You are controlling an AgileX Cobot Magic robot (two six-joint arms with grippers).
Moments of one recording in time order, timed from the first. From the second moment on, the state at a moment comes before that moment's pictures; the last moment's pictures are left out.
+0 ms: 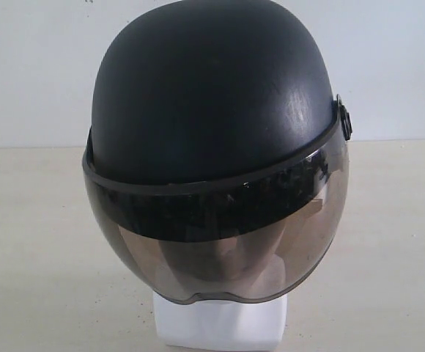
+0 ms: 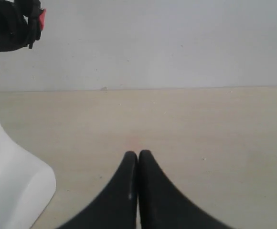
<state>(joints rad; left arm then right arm) -0.22 0.24 -0.73 -0.31 0.76 0.33 0.18 0.04 0.00 -0.02 0.17 0.09</state>
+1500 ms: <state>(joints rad) -0.22 0.24 -0.73 -0.31 0.76 0.33 0.06 0.00 0.00 0.07 0.34 -0.01</state>
